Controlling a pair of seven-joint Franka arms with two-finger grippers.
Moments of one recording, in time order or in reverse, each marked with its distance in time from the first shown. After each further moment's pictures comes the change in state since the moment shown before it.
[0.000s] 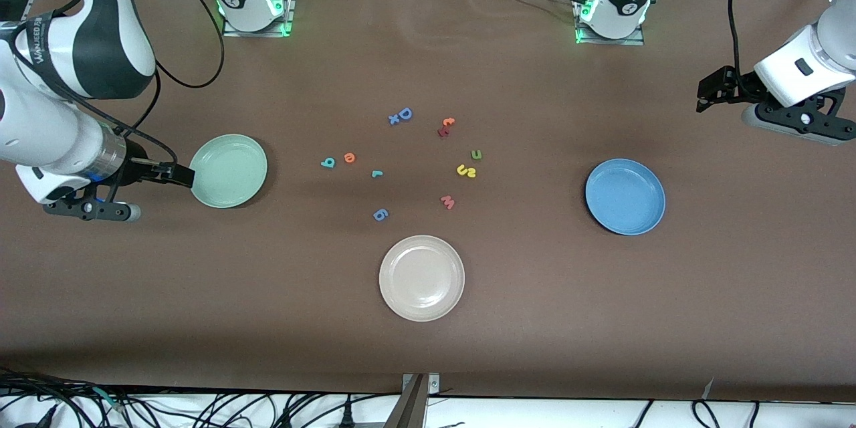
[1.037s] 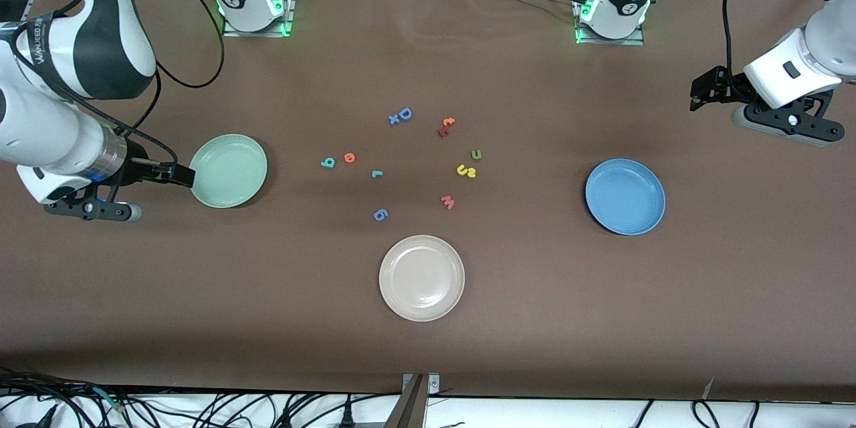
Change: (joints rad) left arm 0.001 -0.003 -0.010 -0.019 0.000 -0.002 0.000; right arm 0.000 0.000 0.000 -0.002 0.000 -0.001 0.001
